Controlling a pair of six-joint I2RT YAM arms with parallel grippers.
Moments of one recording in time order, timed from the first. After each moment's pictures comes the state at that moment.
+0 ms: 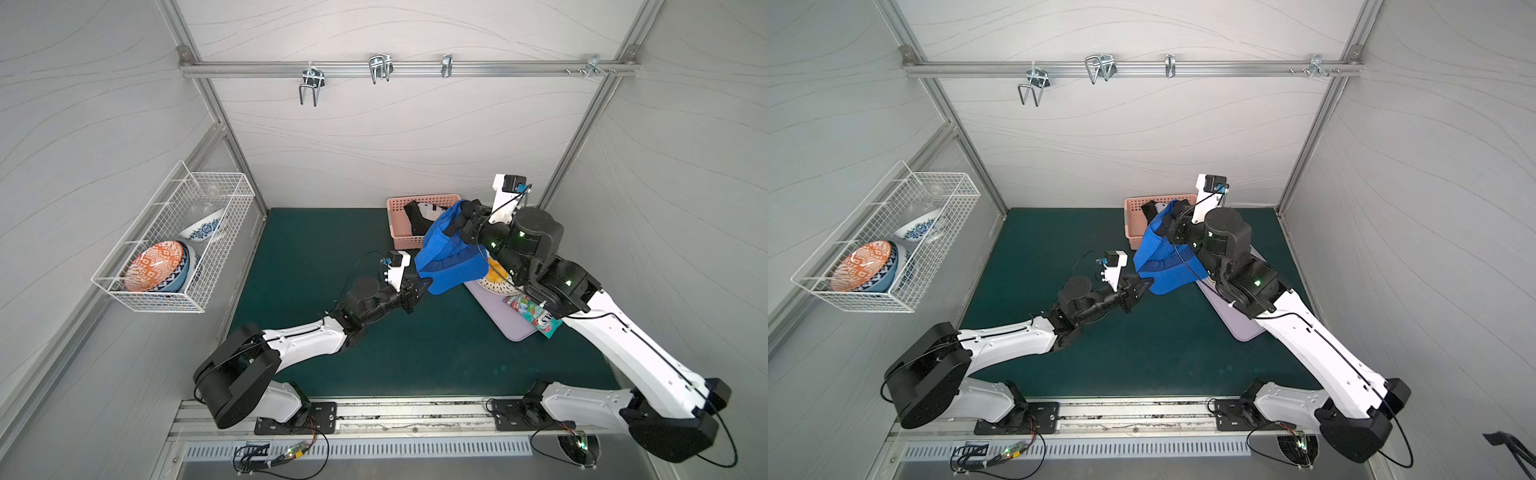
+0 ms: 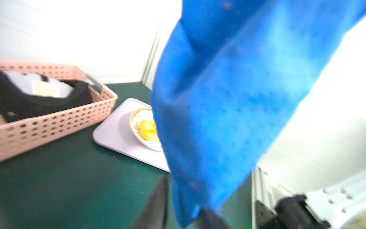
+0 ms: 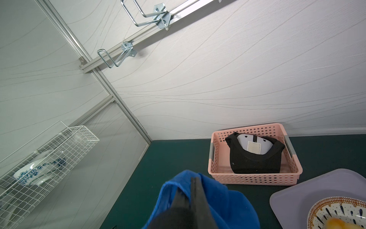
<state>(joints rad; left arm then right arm) -0.77 1.42 0.63 0.76 0.25 -0.42 0.79 1.15 1.40 -0.32 0.33 0.43</state>
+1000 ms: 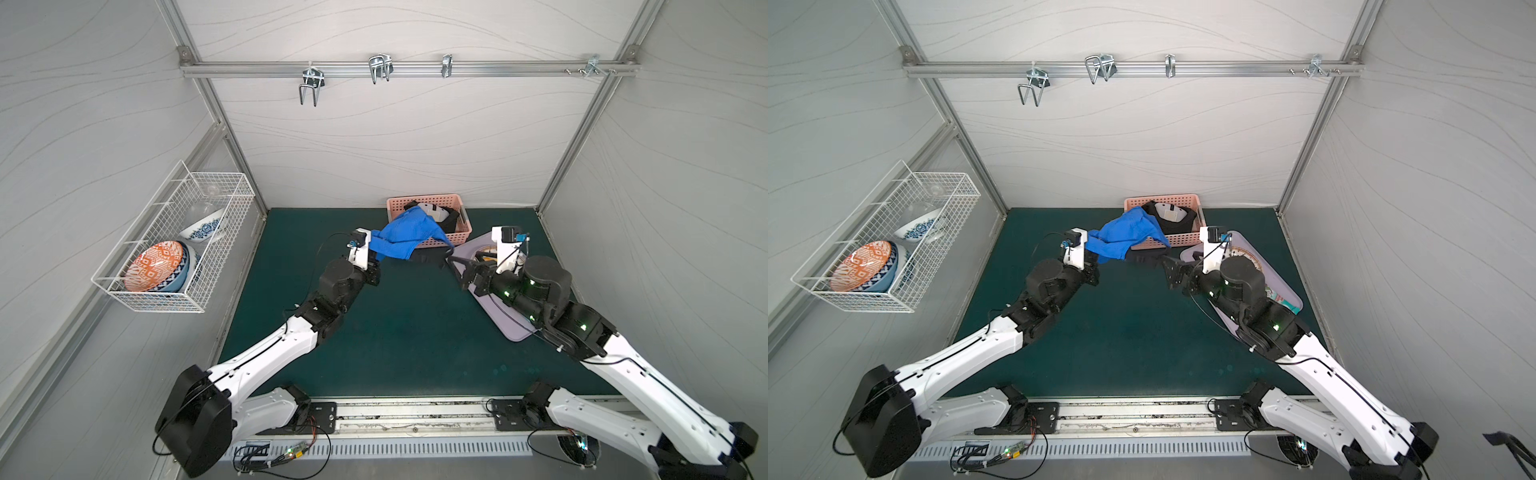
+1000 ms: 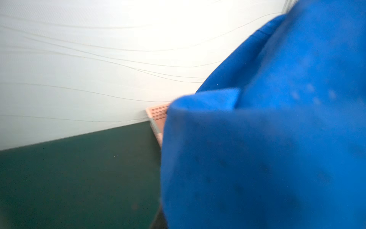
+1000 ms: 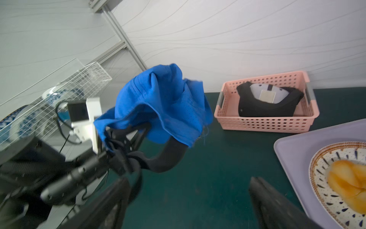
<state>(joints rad) -0.56 1.11 0.71 0.29 -0.20 -0.04 0.78 0.82 0.98 -0.38 0.07 0.43</state>
